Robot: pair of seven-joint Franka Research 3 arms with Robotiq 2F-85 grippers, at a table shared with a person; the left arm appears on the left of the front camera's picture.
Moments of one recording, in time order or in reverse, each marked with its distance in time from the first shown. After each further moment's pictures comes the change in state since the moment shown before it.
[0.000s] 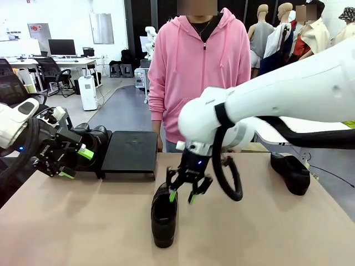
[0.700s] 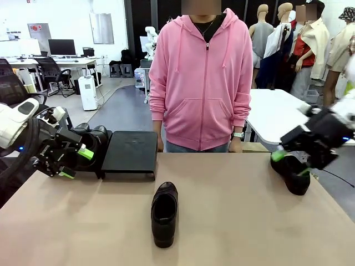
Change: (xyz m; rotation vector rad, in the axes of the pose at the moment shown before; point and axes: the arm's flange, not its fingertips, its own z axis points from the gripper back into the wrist) left arm 0.000 0.000 0.000 0.000 0.000 0.001; right arm -0.115 -0.281 0.176 0.346 -0.277 -0.009
